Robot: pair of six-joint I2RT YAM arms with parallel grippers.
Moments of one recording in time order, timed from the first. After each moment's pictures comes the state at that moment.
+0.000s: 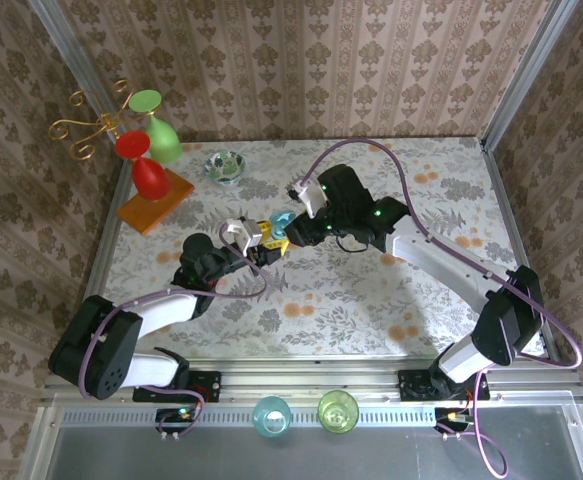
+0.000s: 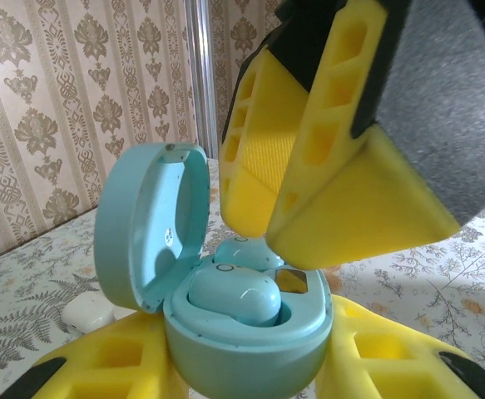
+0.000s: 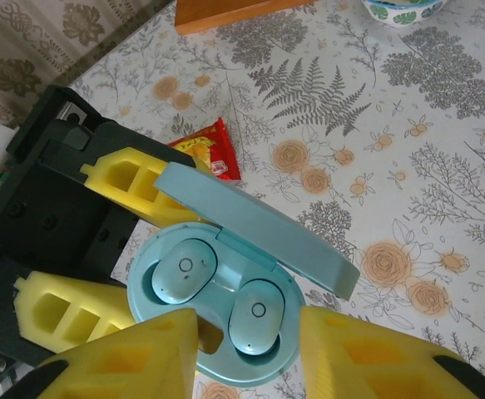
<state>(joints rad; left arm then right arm) -0.52 1.32 0.40 0.96 0.65 0.01 0.68 1.53 1.36 -0.53 -0.30 0.06</state>
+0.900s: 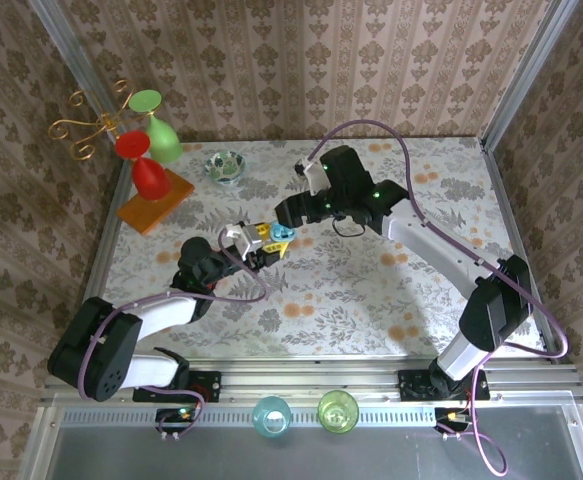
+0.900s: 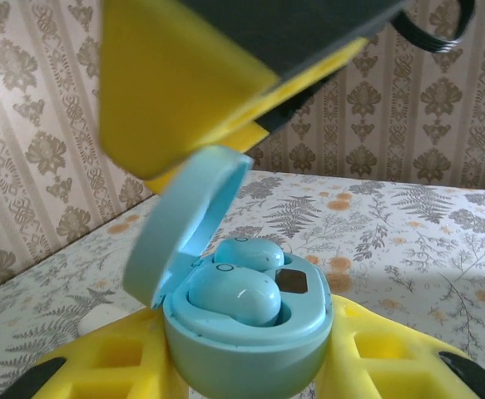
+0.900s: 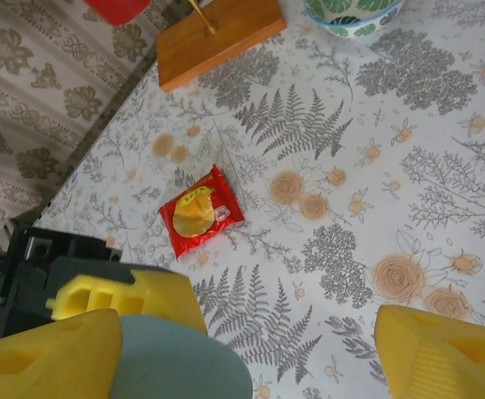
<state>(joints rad) -0.52 1.31 0.37 1.01 0.64 0.06 0.61 1.62 1.49 -0.55 -0.35 0.27</state>
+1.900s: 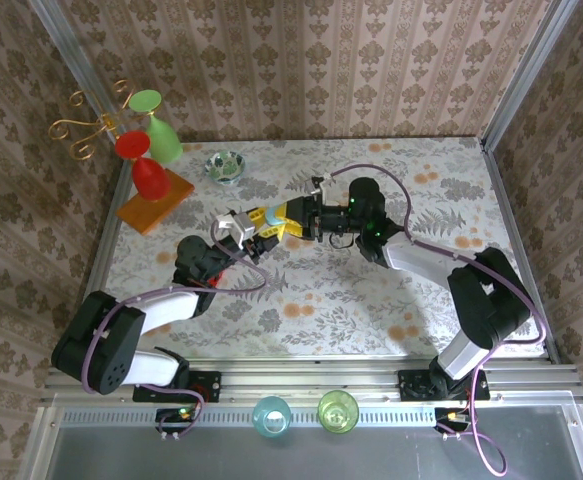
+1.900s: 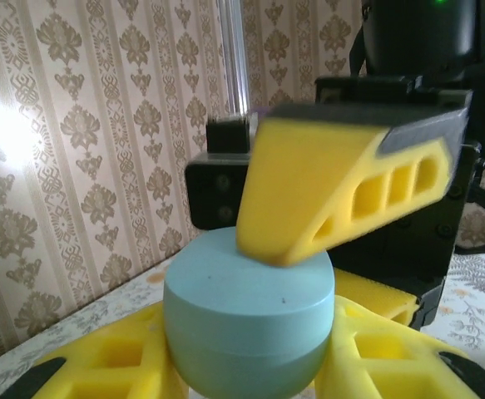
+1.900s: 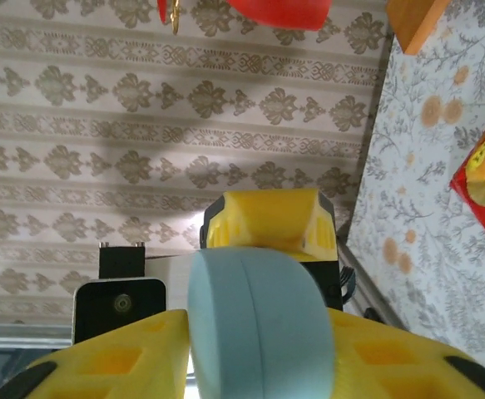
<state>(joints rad) -0.52 1.35 0.41 1.17 0.56 -0.02 0.54 1.64 0.97 0.63 -0.87 1.40</state>
